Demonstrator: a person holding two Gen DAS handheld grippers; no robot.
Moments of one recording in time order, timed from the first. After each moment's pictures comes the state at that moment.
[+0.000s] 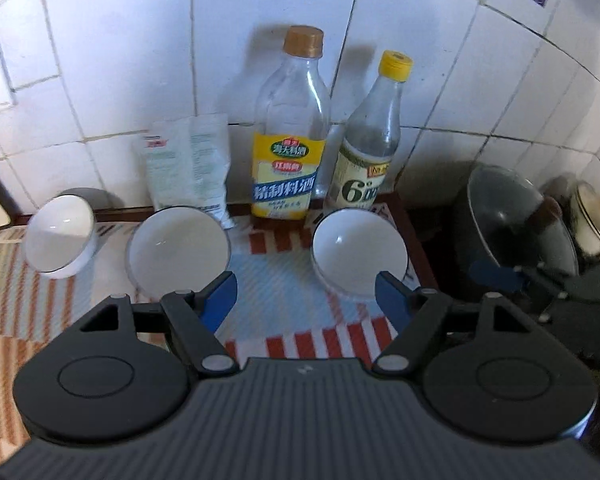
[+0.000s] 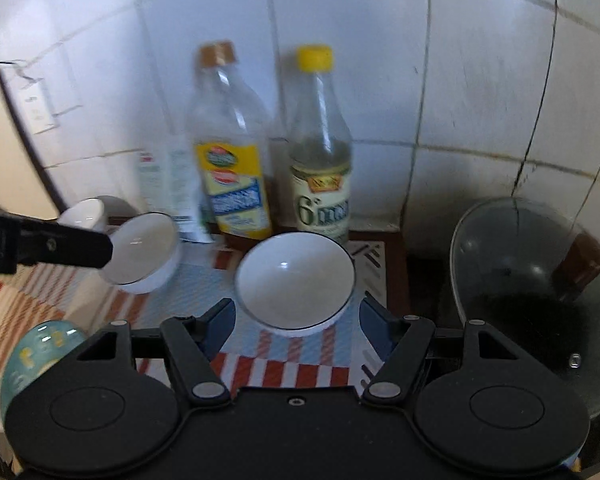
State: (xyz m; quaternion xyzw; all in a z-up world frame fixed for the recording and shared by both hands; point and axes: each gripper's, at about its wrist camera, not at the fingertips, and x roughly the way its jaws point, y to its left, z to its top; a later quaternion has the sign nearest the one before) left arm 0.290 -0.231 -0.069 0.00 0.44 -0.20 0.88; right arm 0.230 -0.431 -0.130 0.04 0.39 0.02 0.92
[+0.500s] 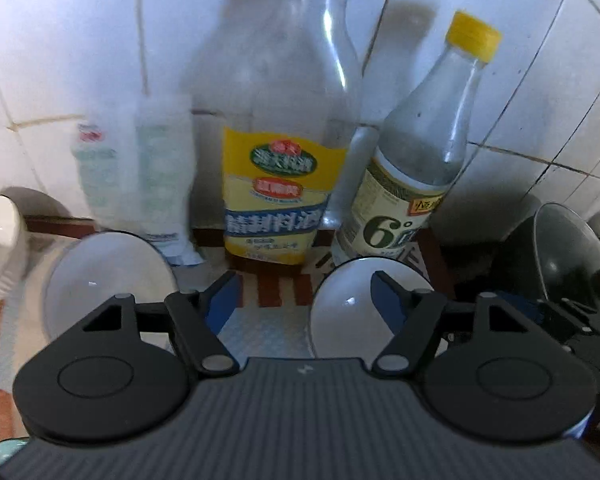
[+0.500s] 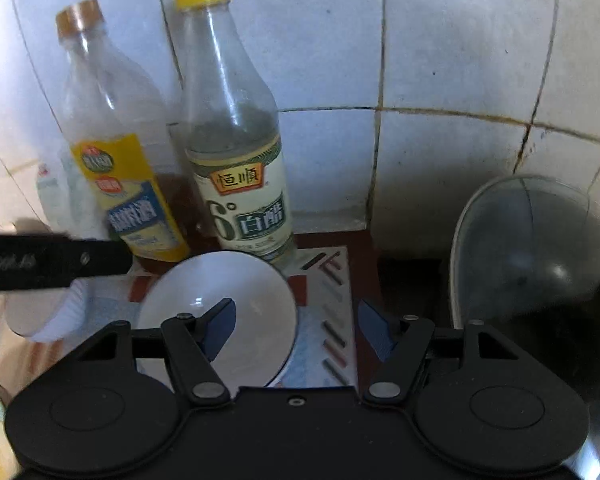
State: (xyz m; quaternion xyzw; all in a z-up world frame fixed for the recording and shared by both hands) left arm 0.377 -0.279 -0.149 -0.04 0.44 -0.17 0.88; right arm 0.311 -0.464 -0.184 0.05 0.41 -0.03 0.91
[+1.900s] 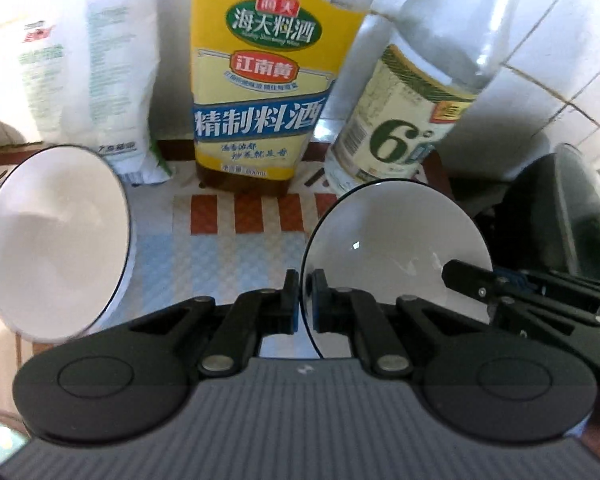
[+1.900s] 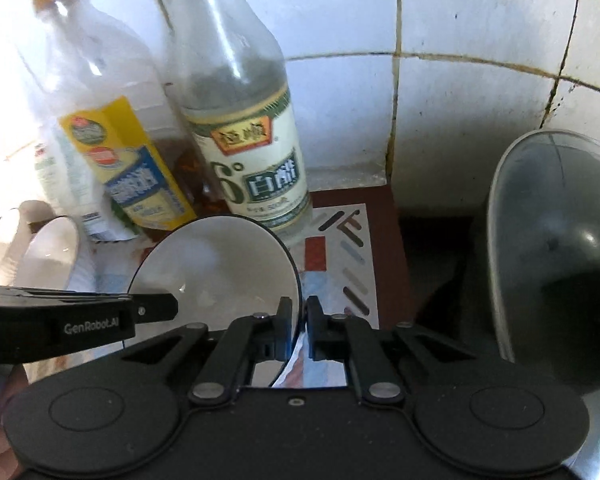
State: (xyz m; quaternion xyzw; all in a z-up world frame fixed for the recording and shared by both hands) left arm 0.378 -0.288 -0.196 -0.04 0.54 -0.19 0.82; right arm 0.324 -0.464 -0.196 0.09 0.47 -0.01 0.88
